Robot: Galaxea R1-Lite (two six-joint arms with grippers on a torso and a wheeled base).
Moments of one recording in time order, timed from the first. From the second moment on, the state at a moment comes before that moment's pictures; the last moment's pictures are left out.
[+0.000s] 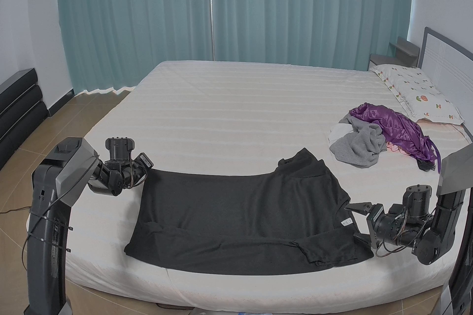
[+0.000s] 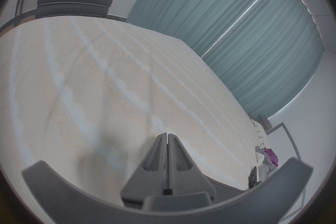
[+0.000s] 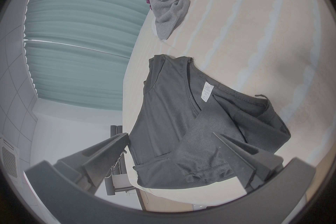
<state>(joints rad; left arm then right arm) 0.01 2.67 -1.56 -0.58 -0.06 -0.74 0.10 2.21 -0.19 -1.43 0.35 1.10</state>
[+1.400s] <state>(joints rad) 0.01 2.65 -1.52 -0.58 -0.06 -0.78 0.17 2.53 -1.37 -0.68 0.07 0.69</state>
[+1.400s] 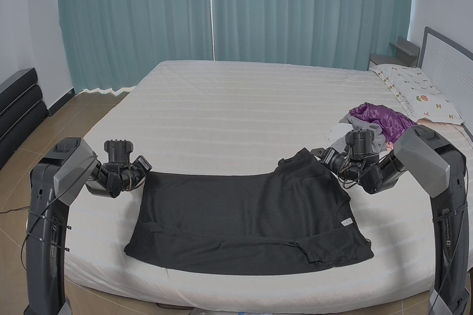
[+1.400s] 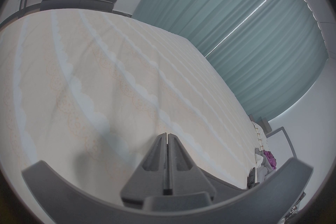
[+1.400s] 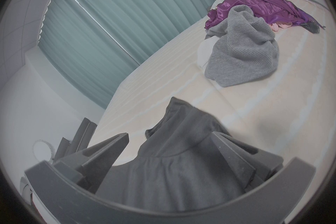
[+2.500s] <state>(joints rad) 0.01 2.65 -1.51 -0.59 -0.06 -0.78 0.13 2.80 -1.78 -0.57 0.01 0.66</state>
